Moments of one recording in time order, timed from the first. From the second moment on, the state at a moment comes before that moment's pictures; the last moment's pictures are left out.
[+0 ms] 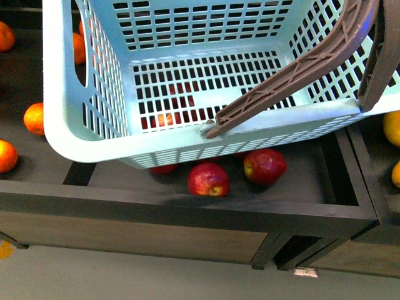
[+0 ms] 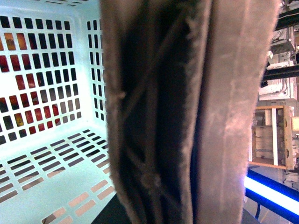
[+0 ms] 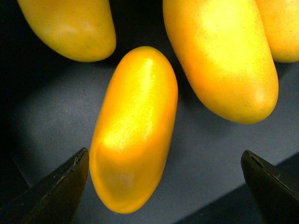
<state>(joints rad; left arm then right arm) -0.58 1.86 1.55 -0.27 0.33 -0.81 -0.39 2.53 1.35 0.23 0.09 0.25</state>
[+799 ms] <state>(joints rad) -0.58 1.86 1.55 -0.27 0.33 -0.81 -0.36 2.67 1.56 0.14 0.10 0.37</state>
